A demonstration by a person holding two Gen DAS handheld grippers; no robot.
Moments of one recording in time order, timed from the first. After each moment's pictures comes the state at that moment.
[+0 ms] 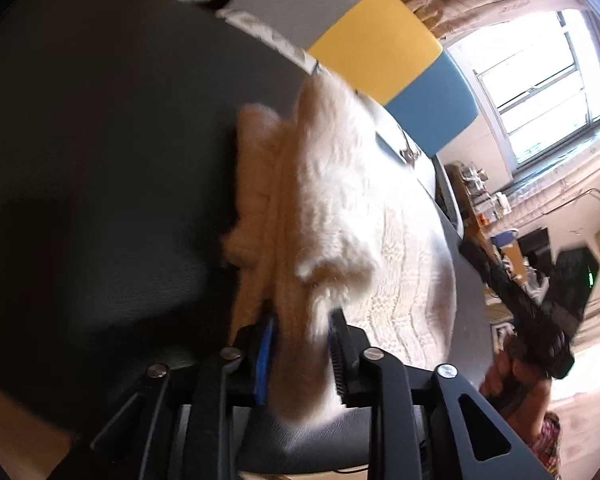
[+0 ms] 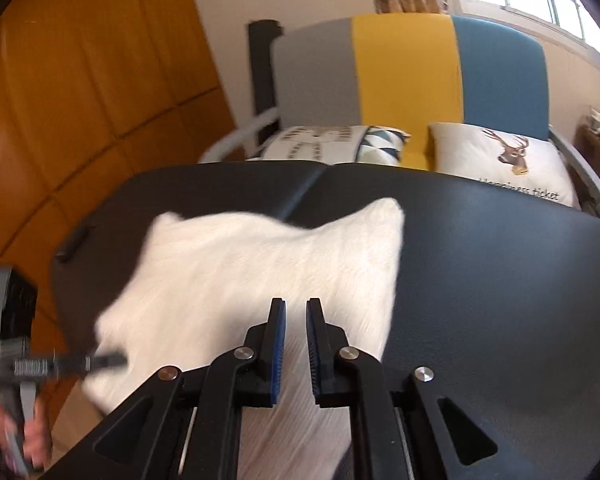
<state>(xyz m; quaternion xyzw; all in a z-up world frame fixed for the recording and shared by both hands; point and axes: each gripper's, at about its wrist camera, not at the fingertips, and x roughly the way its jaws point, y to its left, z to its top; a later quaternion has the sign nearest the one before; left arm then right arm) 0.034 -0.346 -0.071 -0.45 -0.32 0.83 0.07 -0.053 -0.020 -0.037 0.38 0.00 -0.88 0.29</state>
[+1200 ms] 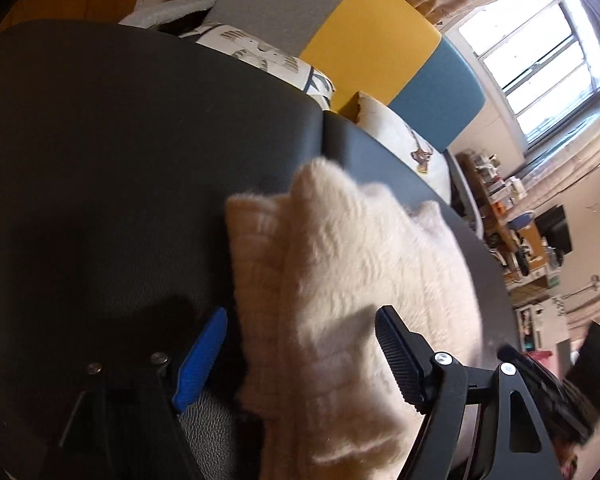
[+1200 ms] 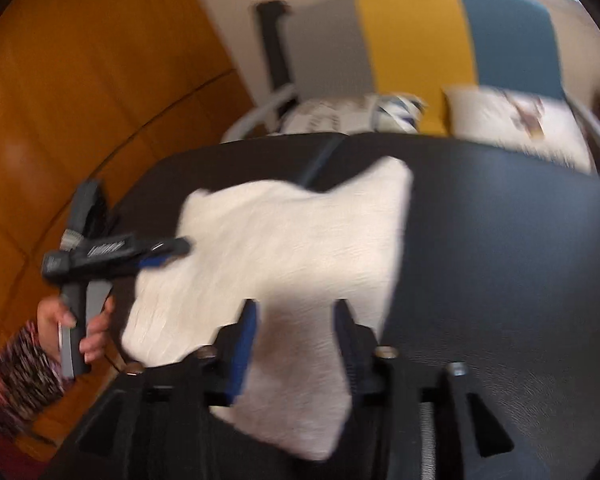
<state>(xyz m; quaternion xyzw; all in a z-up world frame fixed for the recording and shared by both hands) -0.073 -0.342 -0.084 -0.49 -0.28 0.82 0.09 -0.055 0.022 -0.035 0.46 -0.06 -0.83 0.32</state>
